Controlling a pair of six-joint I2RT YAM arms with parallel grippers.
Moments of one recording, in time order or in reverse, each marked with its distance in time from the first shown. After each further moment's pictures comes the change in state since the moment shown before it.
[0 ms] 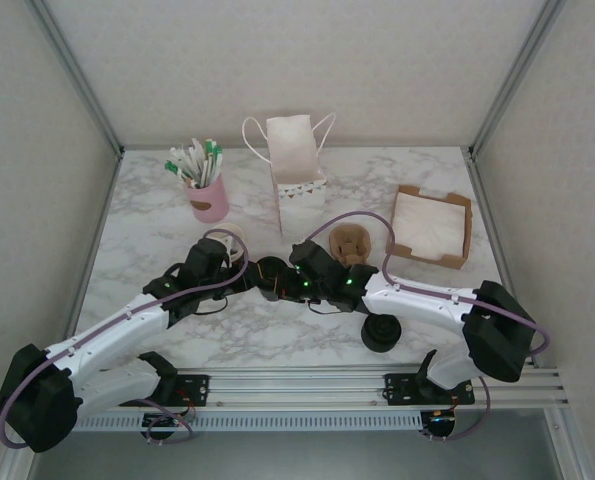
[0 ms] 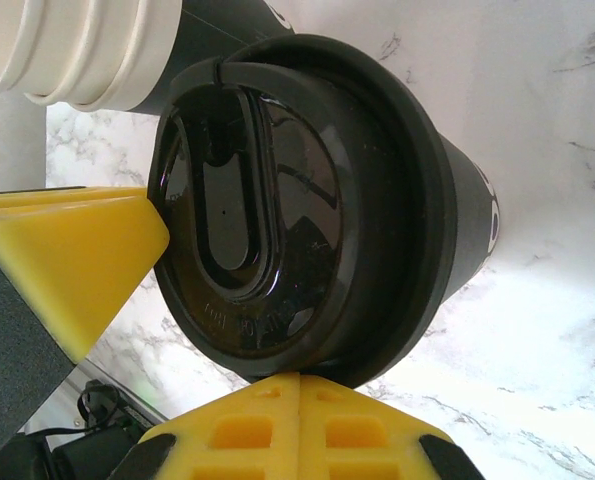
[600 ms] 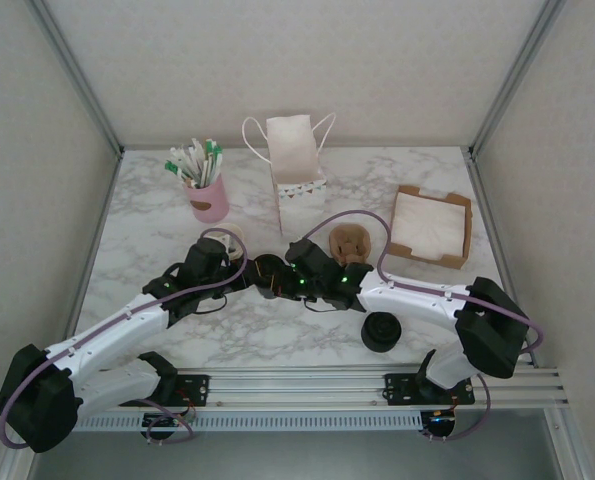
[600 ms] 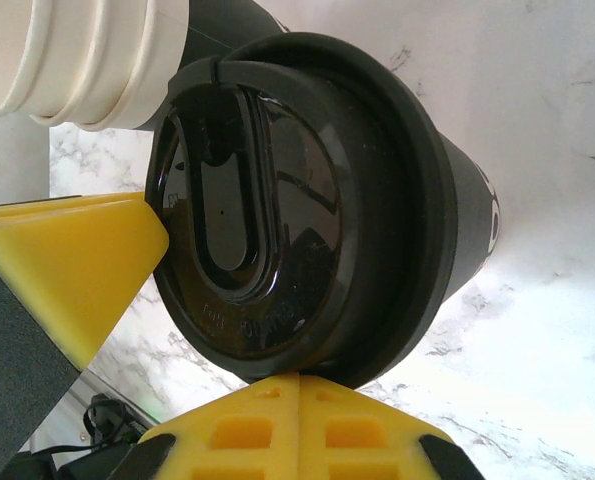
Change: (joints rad) left arm 0.005 0.000 -0.001 0.007 -0.035 0.000; right arm 0.000 0.039 0.029 0.008 0.010 0.016
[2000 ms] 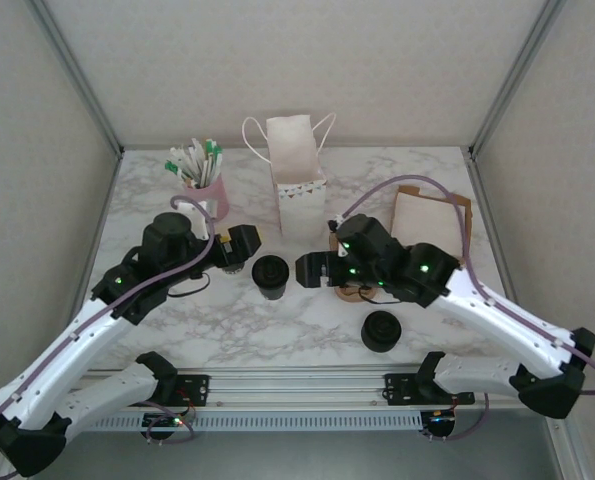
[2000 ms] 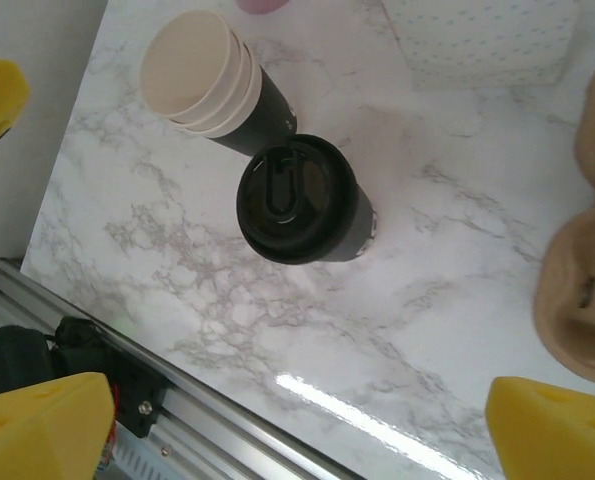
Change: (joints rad) left arm 0.000 -0.178 0.381 -0.303 0.018 0.034; right arm -0.041 -0.389 0.309 -0.704 0.106 -0.332
